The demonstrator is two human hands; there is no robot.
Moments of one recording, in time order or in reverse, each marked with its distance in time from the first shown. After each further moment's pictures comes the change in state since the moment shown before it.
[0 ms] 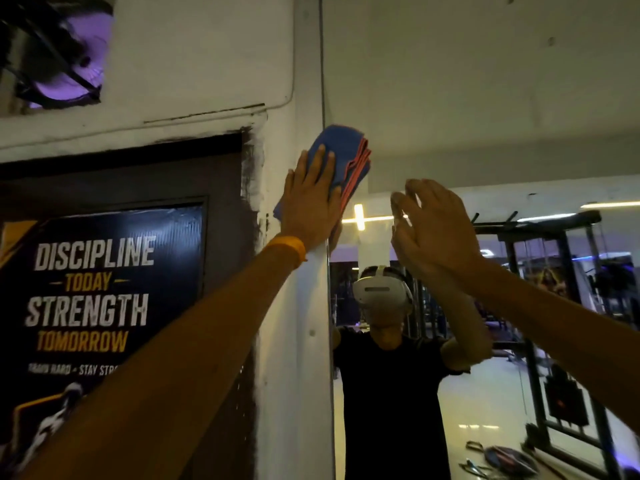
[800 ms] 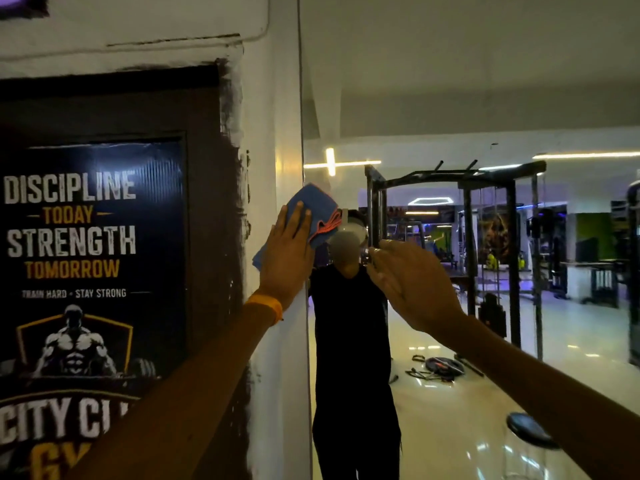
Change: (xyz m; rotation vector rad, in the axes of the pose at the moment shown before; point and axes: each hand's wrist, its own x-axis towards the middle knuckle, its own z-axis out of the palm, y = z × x) left_hand -0.197 0.025 0.026 -0.197 -0.095 -0.016; right_hand -0.178 -0.025 -0.020 0.249 -0.366 0.053
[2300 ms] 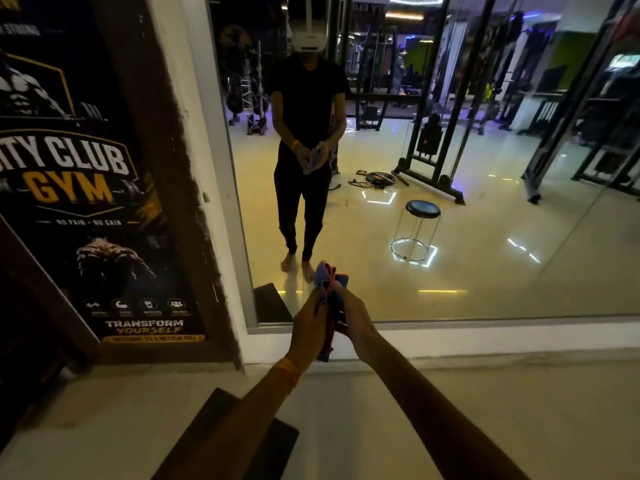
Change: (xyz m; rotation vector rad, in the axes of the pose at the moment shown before) left_hand -0.520 0.438 -0.112 -1.090 -0.606 -1.249; right_hand -0.540 -0.153 -0.111 1.311 -0.415 1.436
